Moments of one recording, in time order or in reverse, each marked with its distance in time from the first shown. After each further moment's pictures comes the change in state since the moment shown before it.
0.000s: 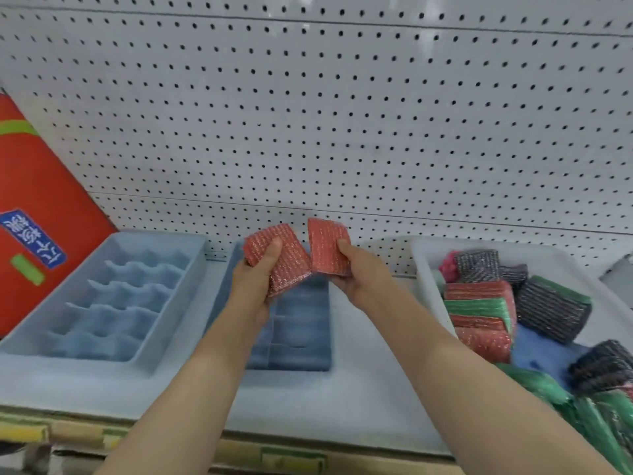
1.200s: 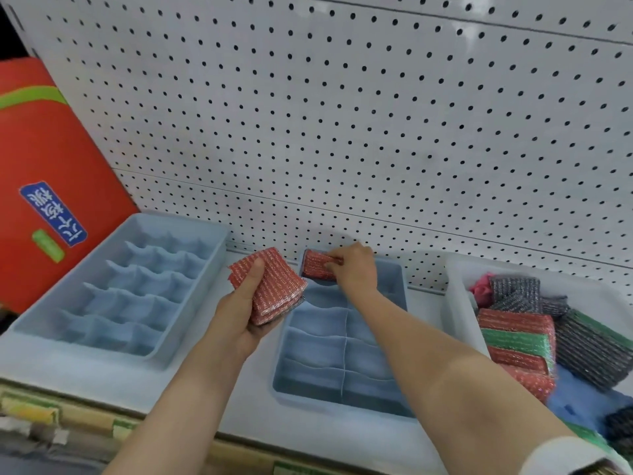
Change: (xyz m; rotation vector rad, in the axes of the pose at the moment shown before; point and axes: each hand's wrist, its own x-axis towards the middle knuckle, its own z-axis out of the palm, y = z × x) left_hand -0.009 0.009 -0.057 -0.216 0.113 -0.225; right_hand 0.109 0.046 0.026 -1.443 0.134 -0.639
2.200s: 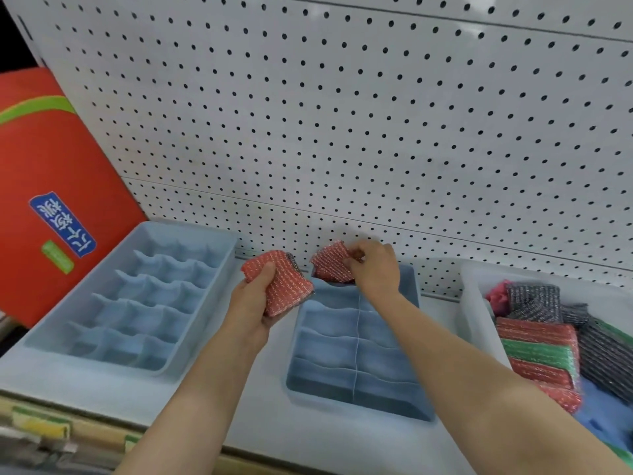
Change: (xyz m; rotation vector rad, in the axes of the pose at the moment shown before) left_hand 0.034 0.013 0.005 0.058 0.044 0.043; right_hand 0.003 -0.011 -0.022 0.122 0.133 0.042
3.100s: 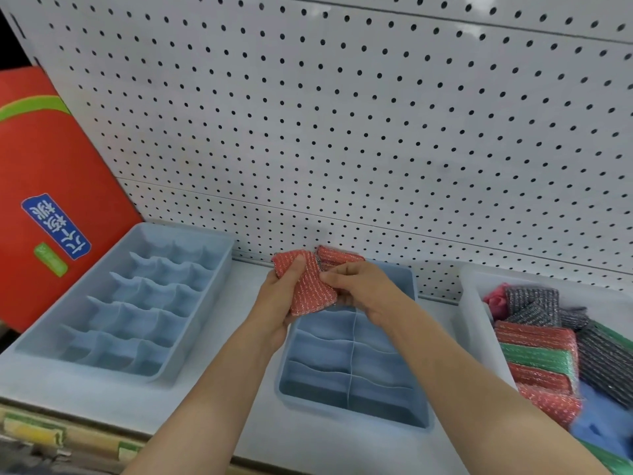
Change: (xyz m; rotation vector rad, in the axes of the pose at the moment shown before) left_hand 0.001 -0.012 0.028 0.184 -0.159 0.031; right_hand -0.033 -0.027 -0.025 0.849 -0.544 0.424
